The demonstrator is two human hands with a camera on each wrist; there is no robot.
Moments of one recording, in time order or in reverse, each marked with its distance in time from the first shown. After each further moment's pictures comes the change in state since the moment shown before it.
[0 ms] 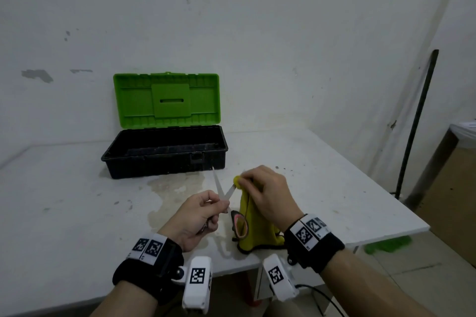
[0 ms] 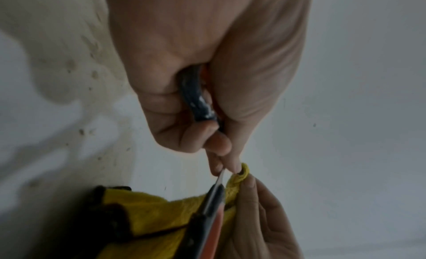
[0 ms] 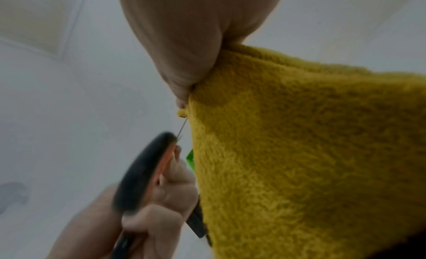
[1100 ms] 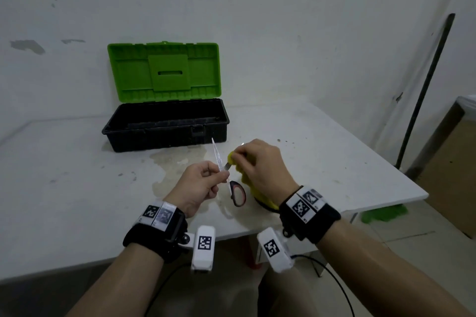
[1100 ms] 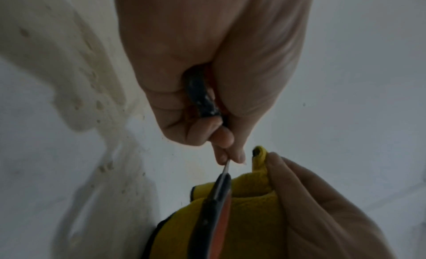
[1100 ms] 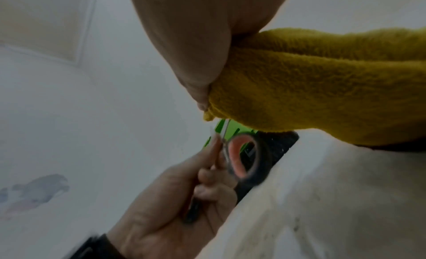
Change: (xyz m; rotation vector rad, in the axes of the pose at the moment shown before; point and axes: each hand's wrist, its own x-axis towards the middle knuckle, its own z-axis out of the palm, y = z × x) left_hand 0.009 -0.009 -0.006 0.229 0.127 0.120; right_hand -0.004 -0.029 0.004 -0.007 -0.091 0.124
